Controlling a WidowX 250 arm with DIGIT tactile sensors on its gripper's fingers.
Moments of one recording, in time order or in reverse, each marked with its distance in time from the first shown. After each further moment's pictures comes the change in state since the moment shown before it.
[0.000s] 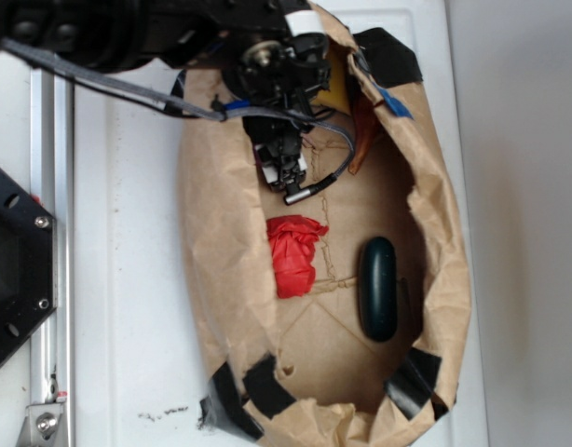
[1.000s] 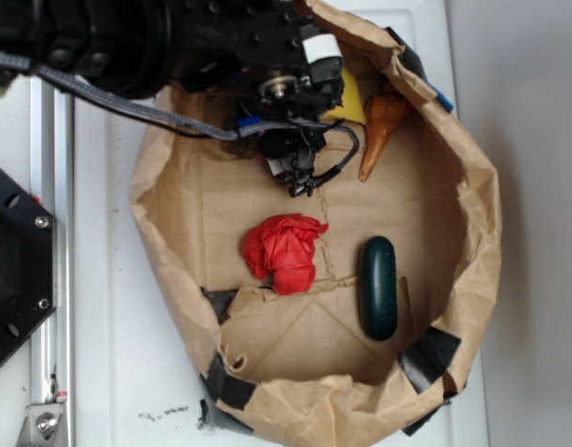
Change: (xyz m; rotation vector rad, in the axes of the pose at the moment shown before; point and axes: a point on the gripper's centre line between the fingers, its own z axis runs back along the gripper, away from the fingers) arm 0.002 -0.003 -0.005 0.031 -0.008 0.014
